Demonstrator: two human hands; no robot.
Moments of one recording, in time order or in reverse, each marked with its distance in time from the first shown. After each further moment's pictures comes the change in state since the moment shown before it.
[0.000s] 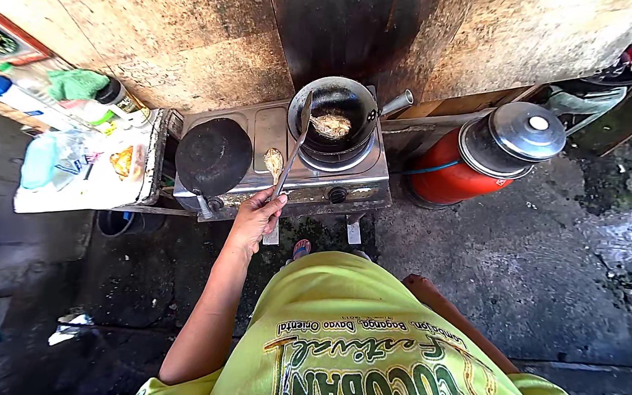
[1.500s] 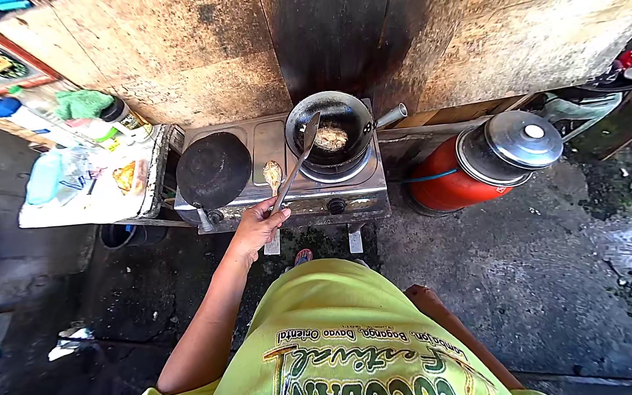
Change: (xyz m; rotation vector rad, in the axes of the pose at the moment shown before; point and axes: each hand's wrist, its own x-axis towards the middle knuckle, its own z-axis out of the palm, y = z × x) left_hand 0.013 0.007 0.006 0.186 -0.009 0.022; right_hand 0.000 0.001 -0.002 0.046 -0.006 0.008
